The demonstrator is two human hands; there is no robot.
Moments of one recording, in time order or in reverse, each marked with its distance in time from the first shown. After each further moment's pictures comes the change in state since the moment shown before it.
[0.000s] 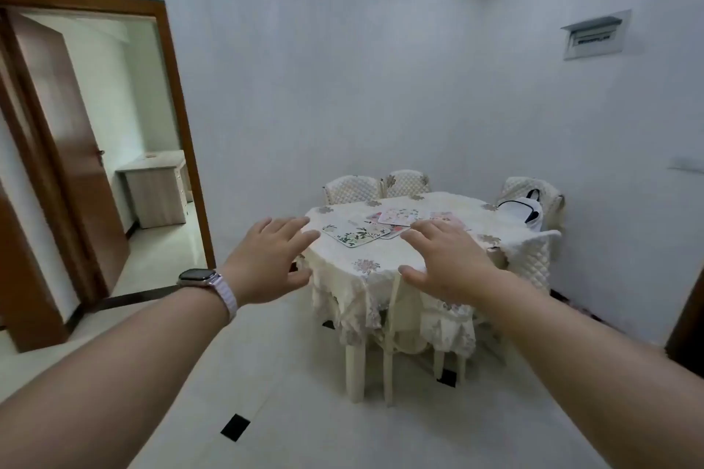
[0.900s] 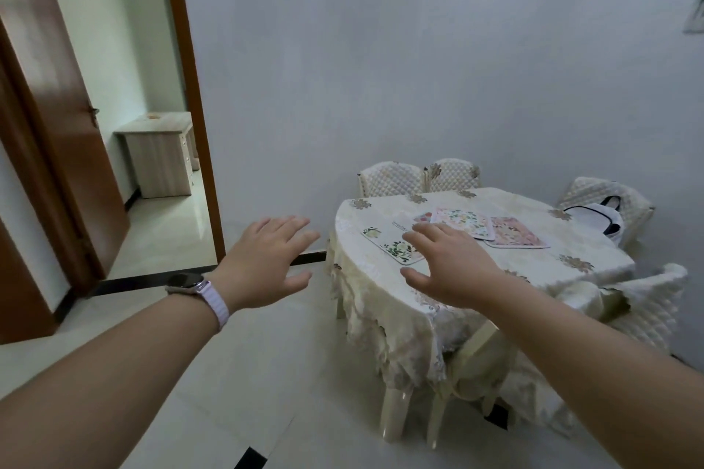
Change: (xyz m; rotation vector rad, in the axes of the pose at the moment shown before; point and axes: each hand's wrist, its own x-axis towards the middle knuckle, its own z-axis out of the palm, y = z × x) left_hand 0.145 -0.298 0.201 -0.102 -0.023 -0.042; right_hand 0.355 -0.076 0.153 0.023 -0.056 -0.057
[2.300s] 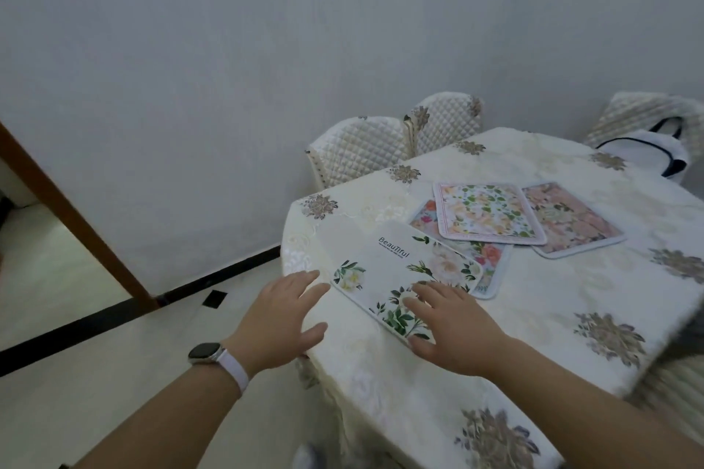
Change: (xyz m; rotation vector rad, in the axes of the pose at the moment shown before) left_hand 0.468 -0.145 0.414 -0.316 -0.201 0.187; right_hand 0.367 0.251 0.362 0.161 -0.344 0.127
